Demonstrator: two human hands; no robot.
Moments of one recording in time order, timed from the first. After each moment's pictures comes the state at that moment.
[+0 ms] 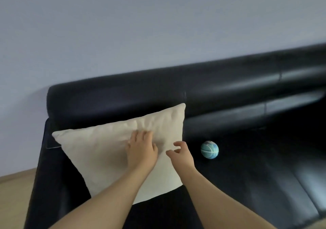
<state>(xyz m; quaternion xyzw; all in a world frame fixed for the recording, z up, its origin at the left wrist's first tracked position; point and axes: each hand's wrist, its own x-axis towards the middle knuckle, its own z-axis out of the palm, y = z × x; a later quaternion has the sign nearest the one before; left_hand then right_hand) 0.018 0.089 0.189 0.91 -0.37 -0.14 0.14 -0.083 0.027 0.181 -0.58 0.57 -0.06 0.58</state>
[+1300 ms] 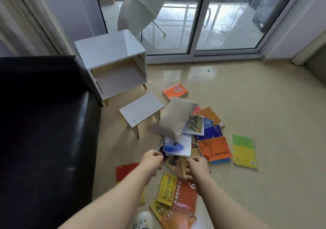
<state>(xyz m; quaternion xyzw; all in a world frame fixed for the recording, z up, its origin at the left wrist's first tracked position) -0.869 0.055 0.149 0.53 -0.58 -0.61 -0.09 -0.952 0.171 0.144 0.12 0.78 -0.45 0.41</state>
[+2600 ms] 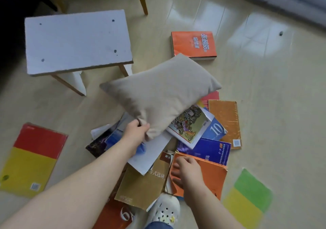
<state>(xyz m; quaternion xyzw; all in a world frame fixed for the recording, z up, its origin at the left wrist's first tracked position) -1.236 -0.005 -0.288 0.69 -0.34 -0.63 0.07 -1.338 0.113 -0.230 0.11 0.78 -0.27 0.56</state>
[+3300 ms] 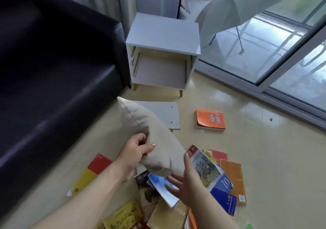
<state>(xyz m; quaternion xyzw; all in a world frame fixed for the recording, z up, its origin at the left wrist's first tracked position) -1.055 -0.019 0.063 0.55 -0.38 -0.69 0.28 -1.197 0.043 0.038 0.14 0.65 -0.37 0.64</state>
